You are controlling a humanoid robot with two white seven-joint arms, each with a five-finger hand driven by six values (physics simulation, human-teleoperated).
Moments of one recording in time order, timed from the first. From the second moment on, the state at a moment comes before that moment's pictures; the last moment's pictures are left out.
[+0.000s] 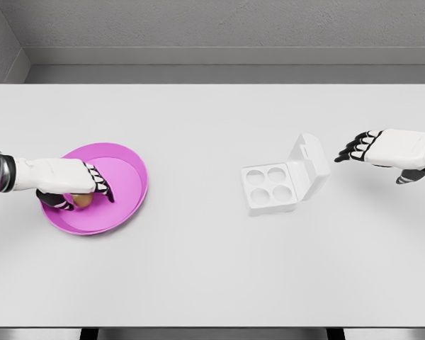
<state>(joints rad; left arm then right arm) -0.70 0.98 -0.88 -1.48 -0.39 -0.61 -0.61 -0.56 -1.02 0.57 -1.51 0.47 -0.61 0.61</state>
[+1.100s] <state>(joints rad) -0.70 0.98 -0.87 -1.48 -0.38 -0.61 -0.61 -0.57 -1.02 0.56 -1.52 0.47 -0.61 0.61</state>
